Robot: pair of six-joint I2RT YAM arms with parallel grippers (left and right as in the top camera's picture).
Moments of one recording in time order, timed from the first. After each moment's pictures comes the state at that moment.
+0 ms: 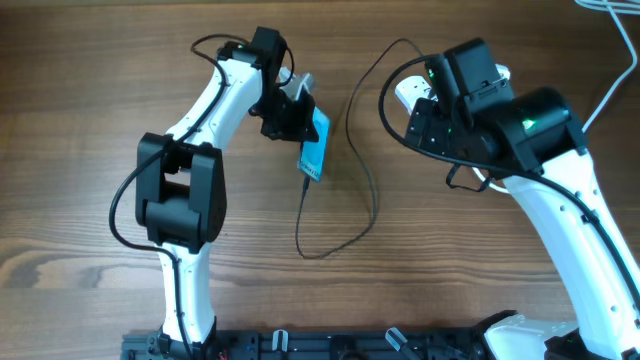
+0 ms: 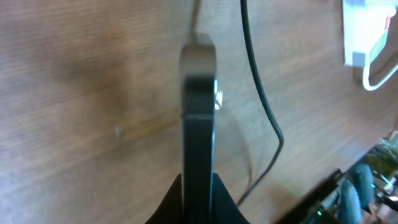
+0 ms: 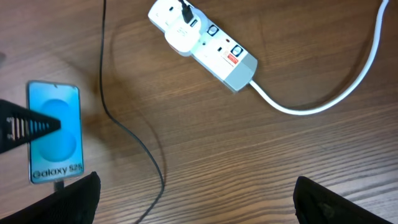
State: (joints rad) left arm -0.28 2.21 1.79 -1.13 0.56 -0.13; right arm 0.44 1.48 1.67 -1.38 0.27 0.67
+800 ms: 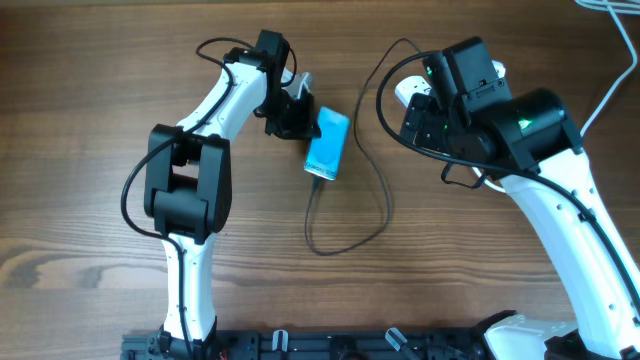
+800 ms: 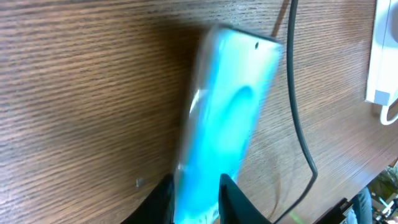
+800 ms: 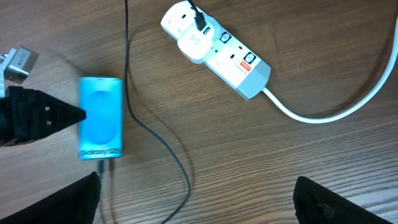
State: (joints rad) left arm -0.28 2.28 1.79 -1.00 0.54 -0.21; right arm 0.44 1.48 1.66 -1.32 0.25 0.67
